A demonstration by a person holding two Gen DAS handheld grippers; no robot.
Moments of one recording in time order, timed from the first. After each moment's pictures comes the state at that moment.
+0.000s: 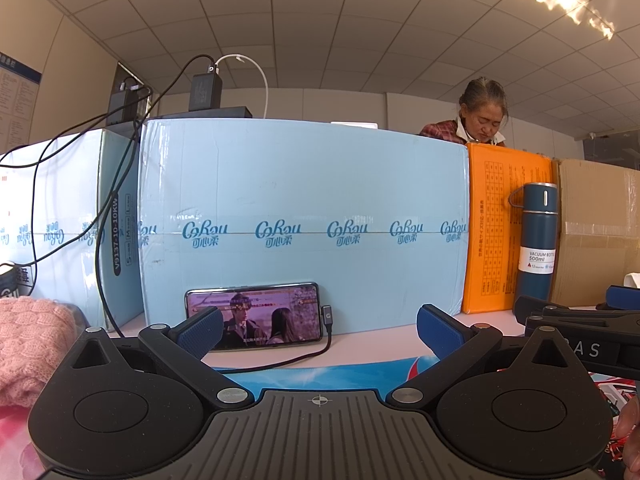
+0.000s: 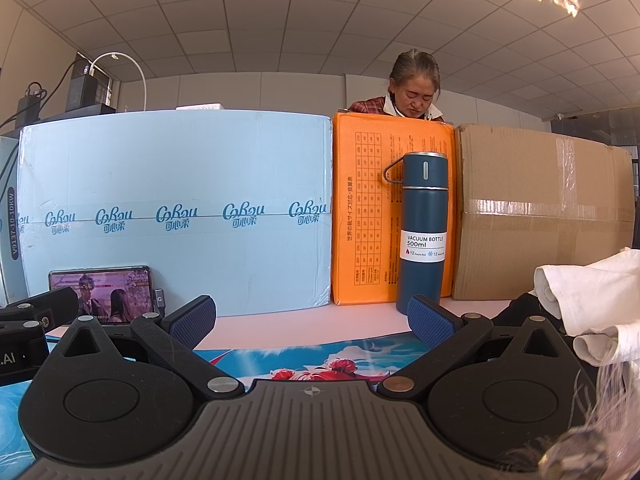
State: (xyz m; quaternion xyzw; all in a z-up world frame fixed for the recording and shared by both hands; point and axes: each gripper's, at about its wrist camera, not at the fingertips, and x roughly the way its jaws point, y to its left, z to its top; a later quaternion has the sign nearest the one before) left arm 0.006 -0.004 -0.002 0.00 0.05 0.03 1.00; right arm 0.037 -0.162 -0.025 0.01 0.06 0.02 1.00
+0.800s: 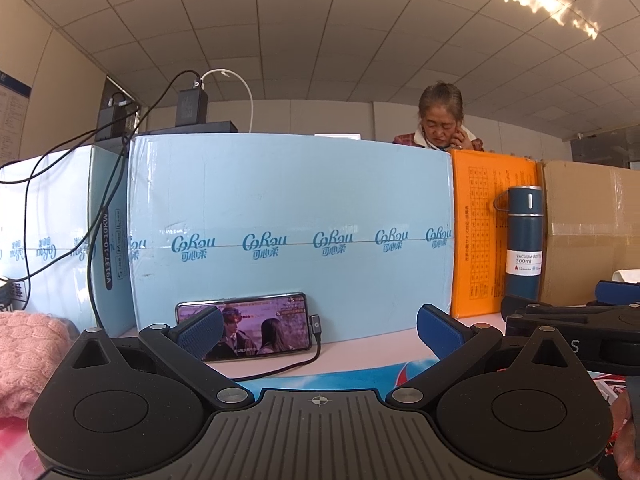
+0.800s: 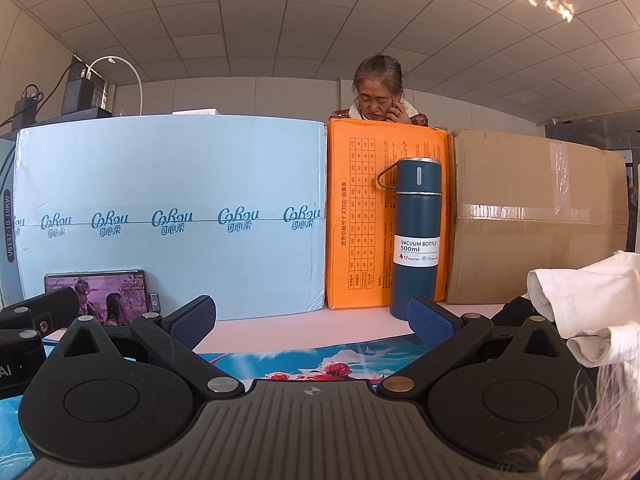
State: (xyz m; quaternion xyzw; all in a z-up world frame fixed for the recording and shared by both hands) left arm -0.001 -0.012 -0.001 0.01 0.04 0.01 1.00; right arm 0.032 -0.163 -0.025 0.01 0.05 0.01 1.00
